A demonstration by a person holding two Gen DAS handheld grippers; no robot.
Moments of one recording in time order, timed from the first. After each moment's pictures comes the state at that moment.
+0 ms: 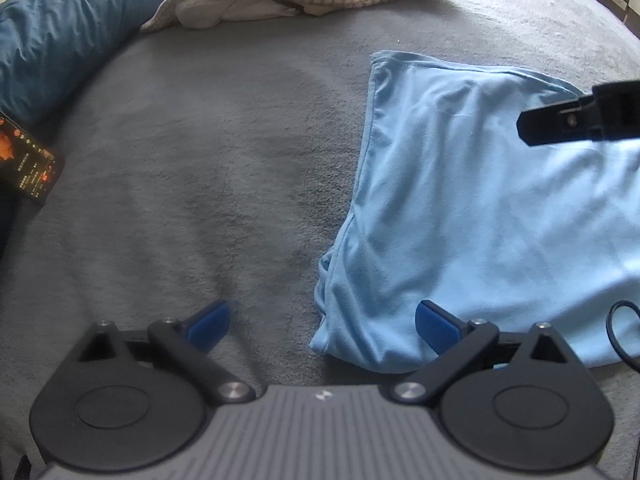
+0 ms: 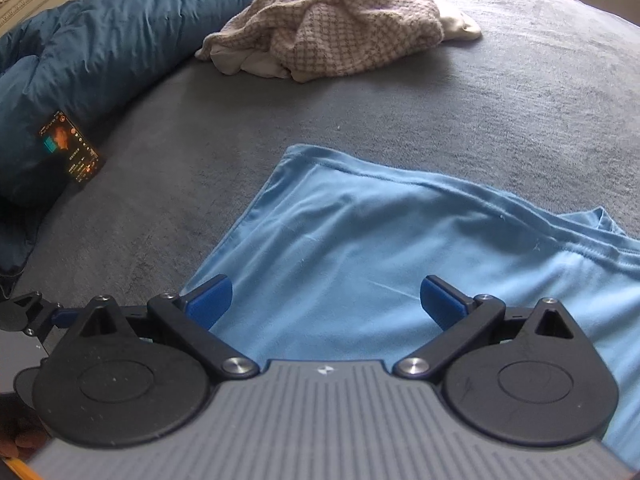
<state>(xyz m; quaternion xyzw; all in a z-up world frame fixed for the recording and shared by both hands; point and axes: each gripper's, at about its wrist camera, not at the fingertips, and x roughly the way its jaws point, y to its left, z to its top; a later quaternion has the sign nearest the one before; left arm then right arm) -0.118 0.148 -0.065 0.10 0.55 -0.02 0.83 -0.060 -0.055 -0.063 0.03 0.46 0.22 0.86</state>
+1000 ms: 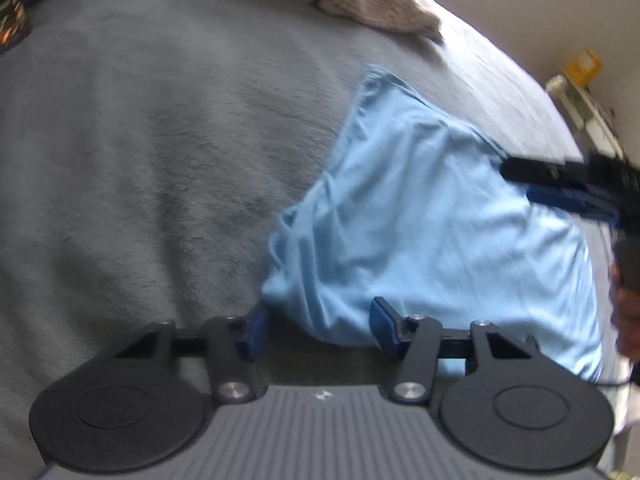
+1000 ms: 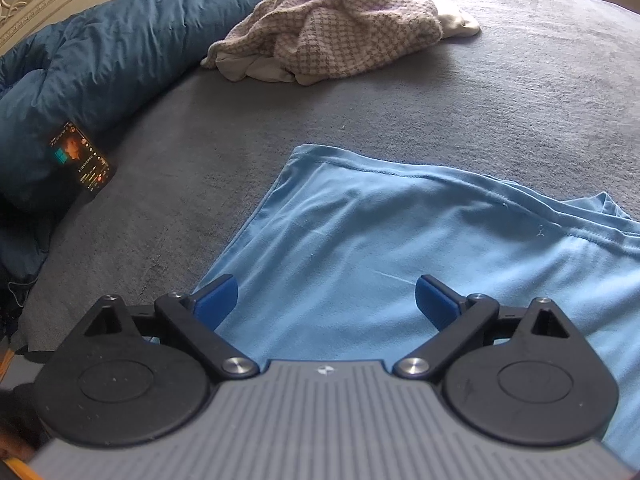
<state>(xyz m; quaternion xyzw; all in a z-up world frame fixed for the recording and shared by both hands) -0.144 0.207 -0.093 -0.16 0.53 -0.11 0.83 -0.067 -0.061 -0.063 0.06 0.46 0.22 0.86</state>
